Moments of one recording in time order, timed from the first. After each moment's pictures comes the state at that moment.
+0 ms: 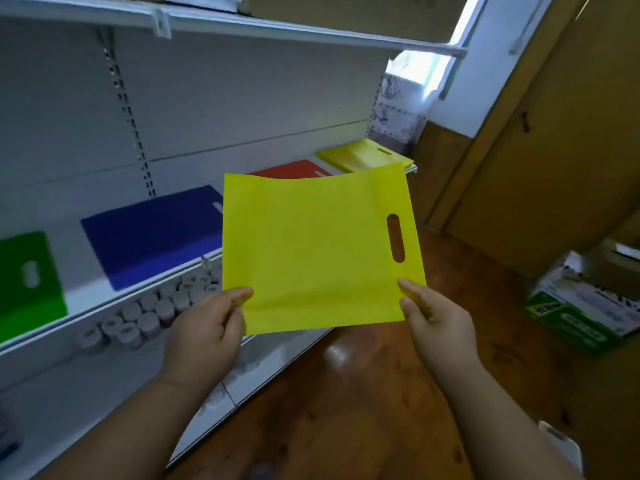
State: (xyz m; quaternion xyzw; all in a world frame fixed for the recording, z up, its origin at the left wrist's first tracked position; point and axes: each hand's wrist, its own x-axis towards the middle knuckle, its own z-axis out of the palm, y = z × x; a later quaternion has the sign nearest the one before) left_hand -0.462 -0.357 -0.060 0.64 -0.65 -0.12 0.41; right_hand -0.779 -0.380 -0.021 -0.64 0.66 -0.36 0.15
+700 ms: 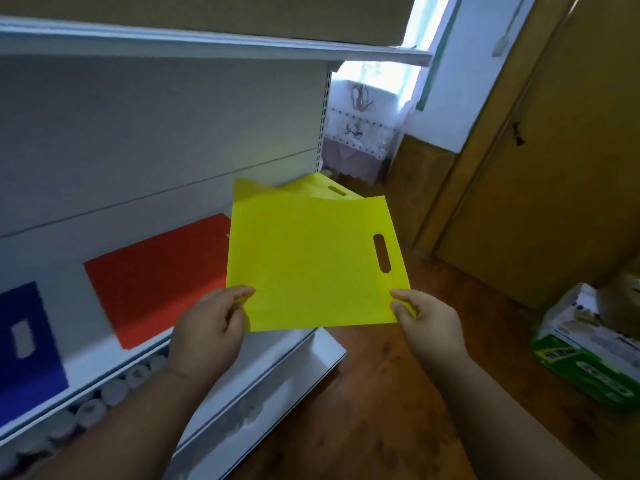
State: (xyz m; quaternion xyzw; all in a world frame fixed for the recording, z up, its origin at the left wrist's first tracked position) left_hand -0.651 -0.718 -0.061 0.63 -0.68 -0.12 0.37; right_hand -0.971 -0.731 -0.046 -0.63 0.70 -0.29 0.15
